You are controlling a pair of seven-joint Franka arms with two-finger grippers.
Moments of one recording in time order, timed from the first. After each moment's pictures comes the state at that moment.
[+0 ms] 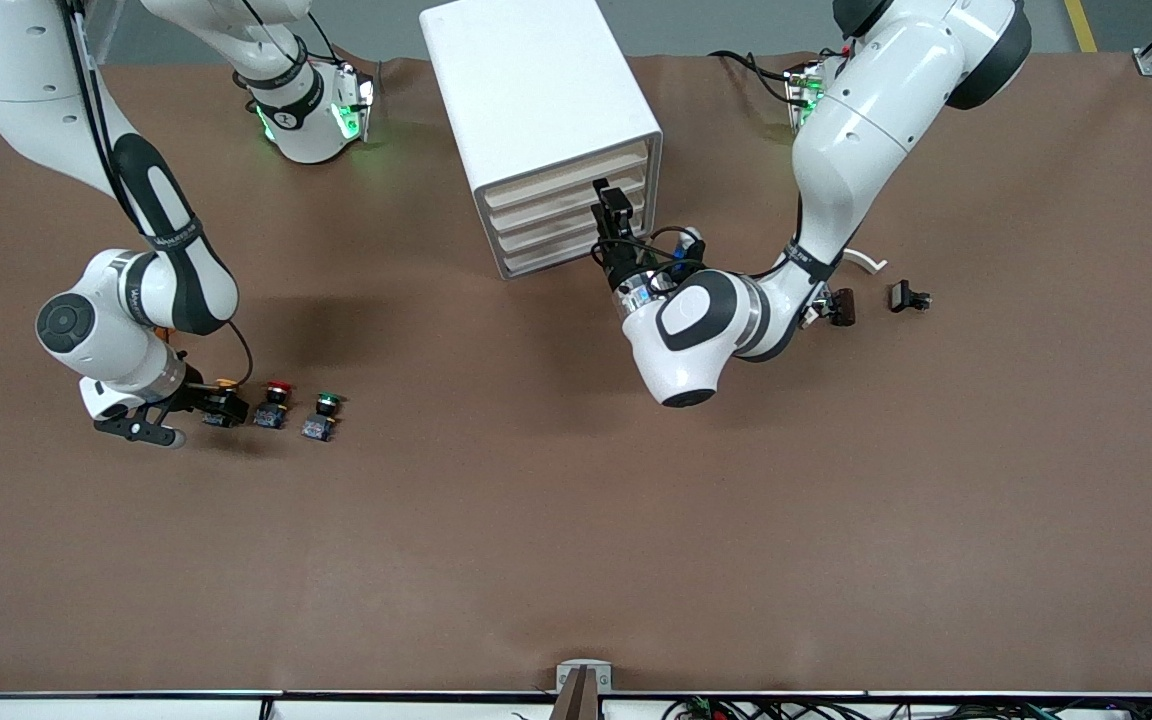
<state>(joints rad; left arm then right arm) -0.37 0.84 -0.32 -1.44 -0.85 1.29 -2.28 -0.04 0.48 -0.10 -2.14 0.04 2.67 0.07</state>
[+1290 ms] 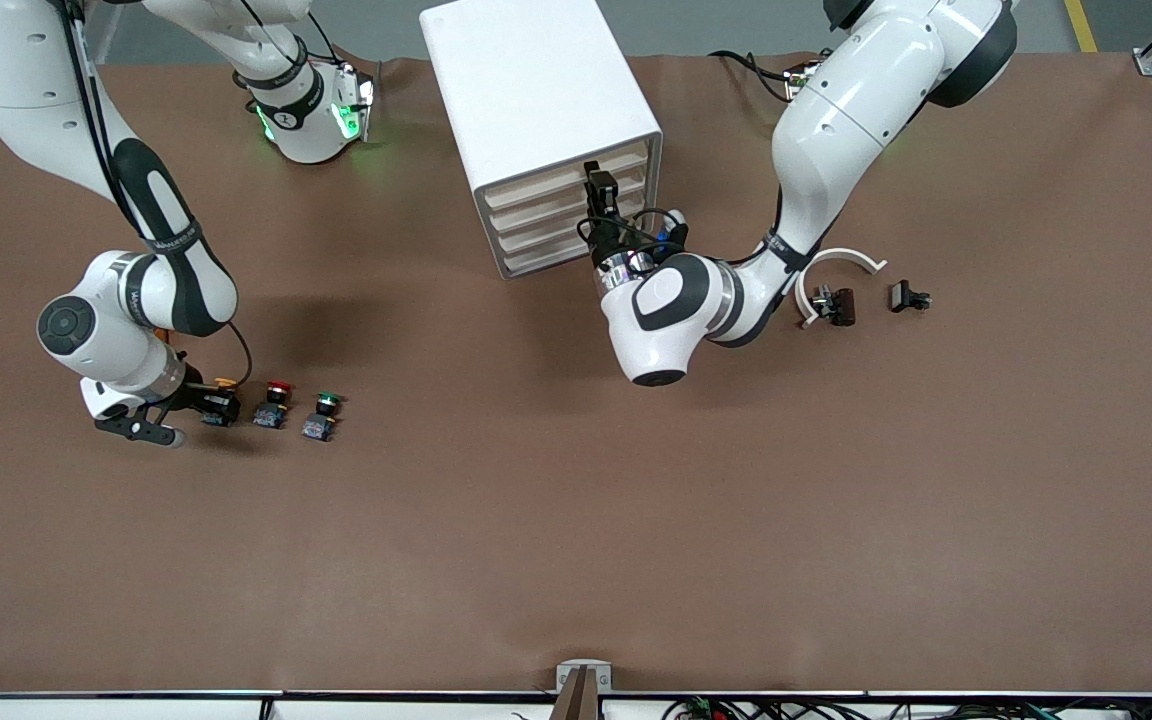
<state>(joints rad) -0.41 0.84 -0.34 -1.47 -0.85 1.28 -2.28 -0.04 0.49 -0.10 -2.14 0.04 2.67 0.07</state>
